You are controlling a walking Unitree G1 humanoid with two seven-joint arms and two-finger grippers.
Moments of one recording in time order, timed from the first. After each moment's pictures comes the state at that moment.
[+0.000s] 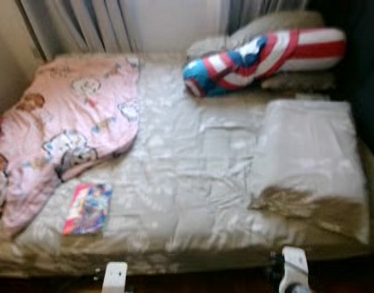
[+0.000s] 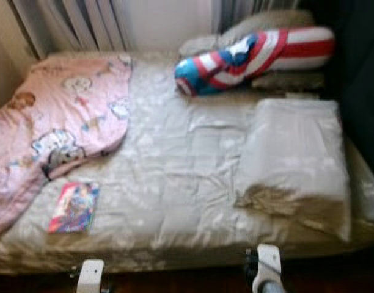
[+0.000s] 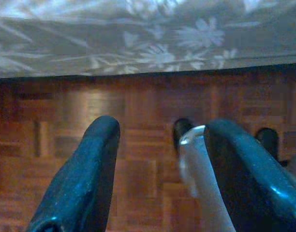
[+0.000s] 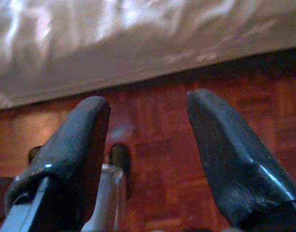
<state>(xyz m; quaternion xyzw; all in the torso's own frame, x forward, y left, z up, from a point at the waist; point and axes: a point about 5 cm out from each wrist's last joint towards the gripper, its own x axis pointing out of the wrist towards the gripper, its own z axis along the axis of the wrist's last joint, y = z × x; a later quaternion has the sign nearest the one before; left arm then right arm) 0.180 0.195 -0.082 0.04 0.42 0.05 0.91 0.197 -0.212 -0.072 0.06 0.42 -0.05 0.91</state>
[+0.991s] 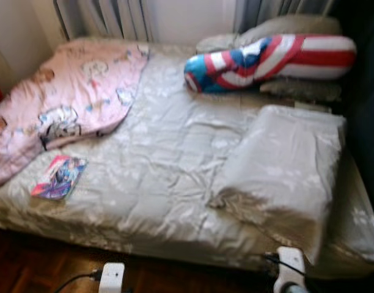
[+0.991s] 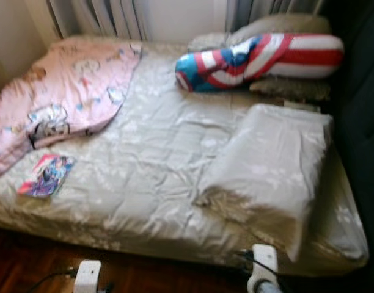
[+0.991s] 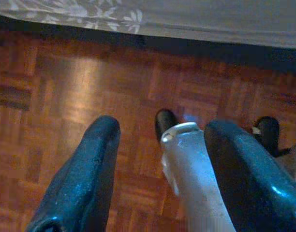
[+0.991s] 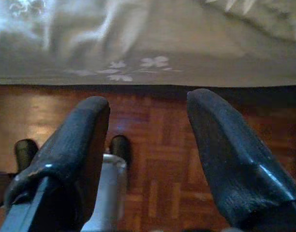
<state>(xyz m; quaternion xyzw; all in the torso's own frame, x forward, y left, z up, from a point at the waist) 0.178 0.198 -0.082 0.05 0.42 0.05 0.91 0.193 -0.203 -0.075 0.06 0.42 -0.04 0.90</state>
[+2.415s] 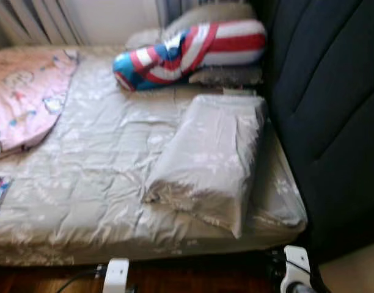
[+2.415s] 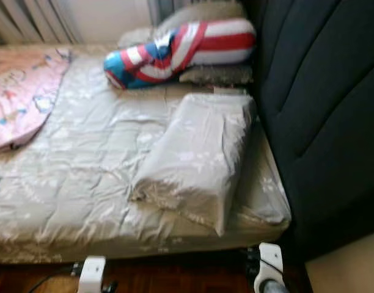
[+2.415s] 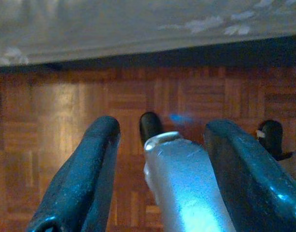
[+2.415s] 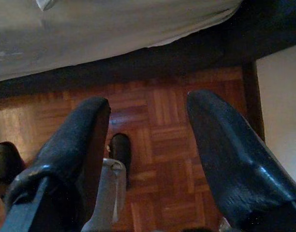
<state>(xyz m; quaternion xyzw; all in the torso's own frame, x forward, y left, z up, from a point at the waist) 0.179 0.192 -0.082 0.04 0.42 0.04 0.91 0.194 -0.215 -0.073 0.05 0.42 -0.06 0.90</state>
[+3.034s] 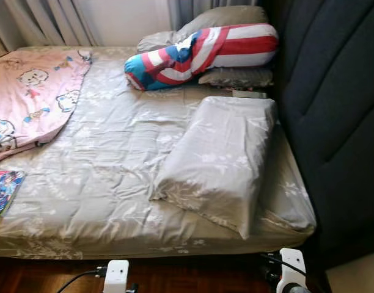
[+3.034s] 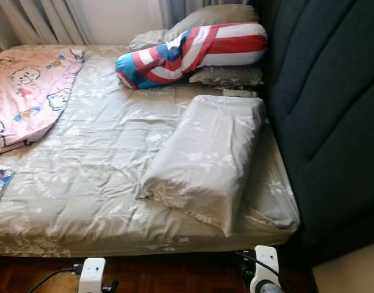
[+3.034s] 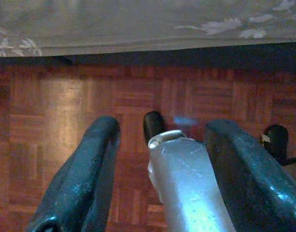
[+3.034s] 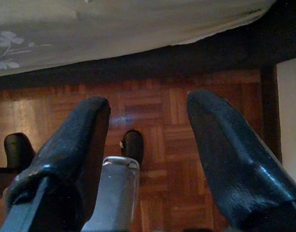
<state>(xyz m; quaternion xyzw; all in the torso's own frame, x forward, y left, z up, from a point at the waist) 0.184 0.187 -0.081 0.03 0.41 0.04 0.91 0.192 -0.211 -0.075 0.06 0.43 -0.05 0.90</state>
